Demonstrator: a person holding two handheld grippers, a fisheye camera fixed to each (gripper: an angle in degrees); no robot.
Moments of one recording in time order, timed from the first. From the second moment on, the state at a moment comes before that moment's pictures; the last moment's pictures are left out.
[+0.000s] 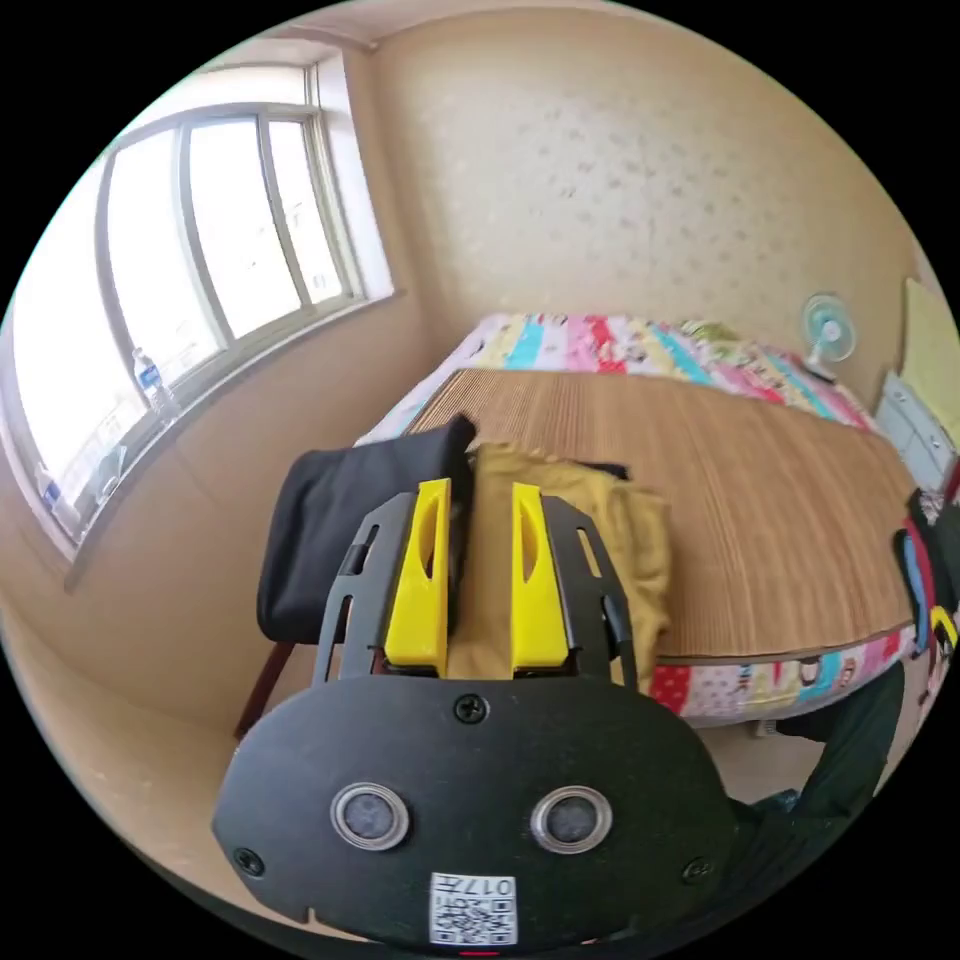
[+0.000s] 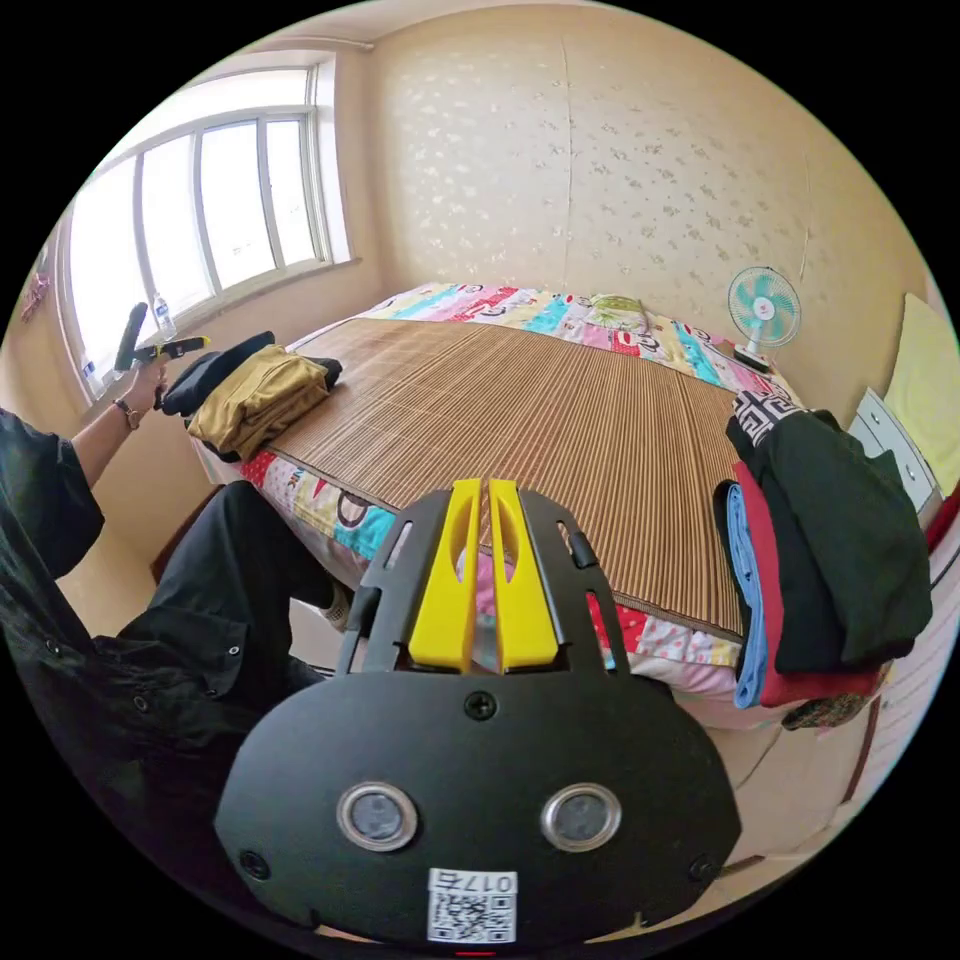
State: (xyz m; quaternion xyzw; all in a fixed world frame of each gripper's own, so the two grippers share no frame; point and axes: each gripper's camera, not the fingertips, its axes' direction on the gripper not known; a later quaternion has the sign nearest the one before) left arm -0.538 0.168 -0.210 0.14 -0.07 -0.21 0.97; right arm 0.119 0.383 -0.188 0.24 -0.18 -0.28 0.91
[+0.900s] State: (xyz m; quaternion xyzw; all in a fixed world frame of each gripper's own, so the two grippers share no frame) left arm -0.656 0.164 -0.264 0.40 0.51 -0.10 0.76; right arm 0.055 0.337 -0.071 0.16 -0.26 -0.30 0.90
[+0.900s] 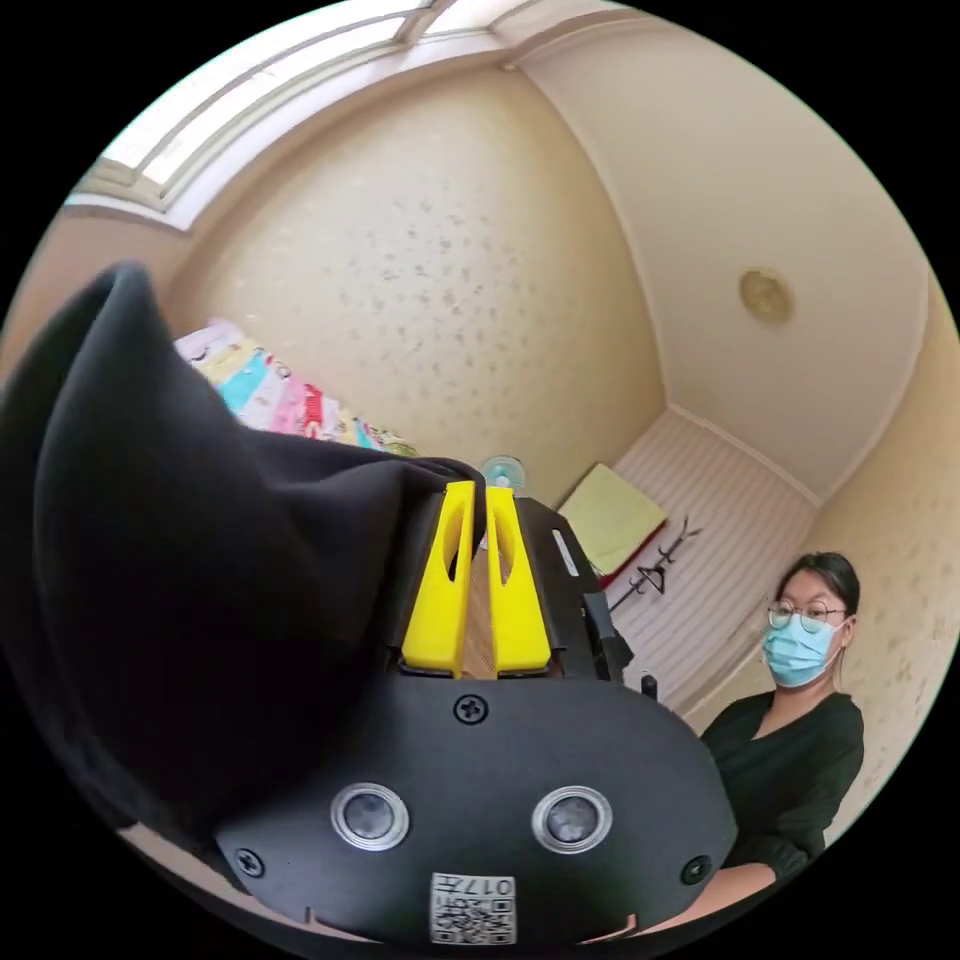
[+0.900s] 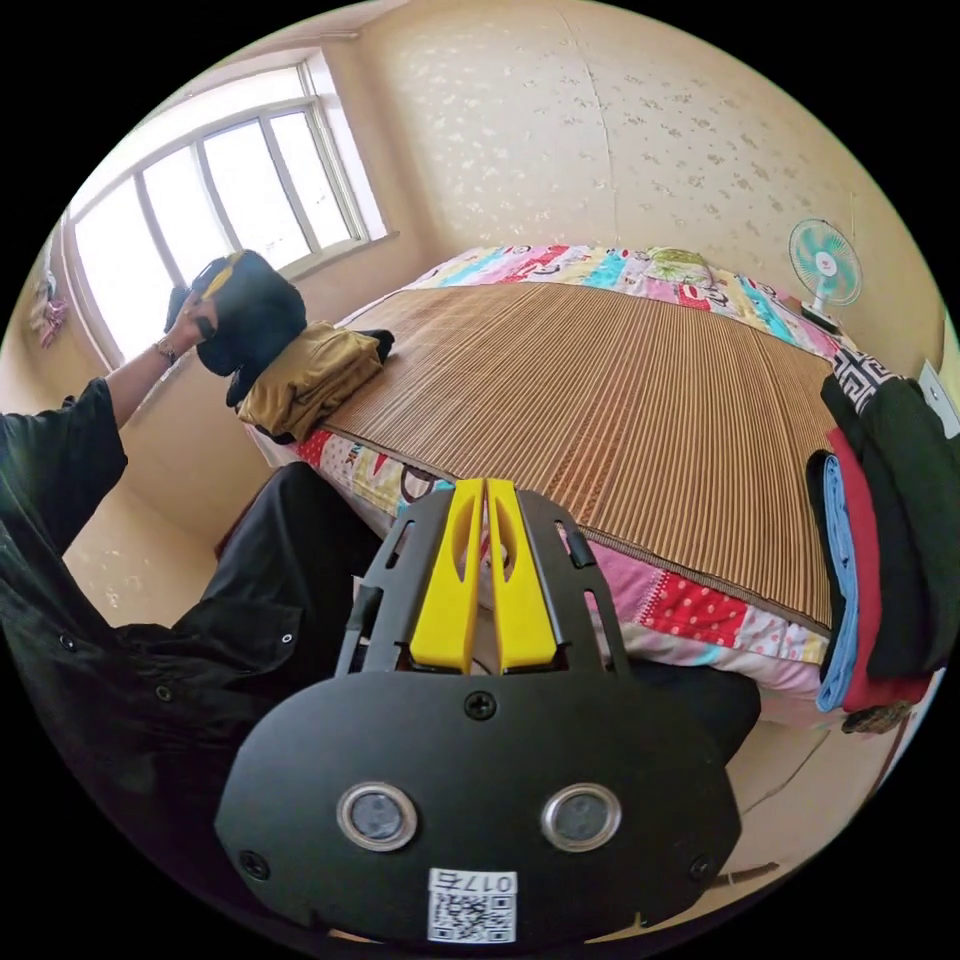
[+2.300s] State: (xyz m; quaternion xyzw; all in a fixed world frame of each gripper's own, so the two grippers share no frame) left arm -0.304 0.295 -0.212 0.16 0.25 -0.06 0.96; right arm -0.246 0.392 -0.010 0.07 -0.30 -0.64 0.71
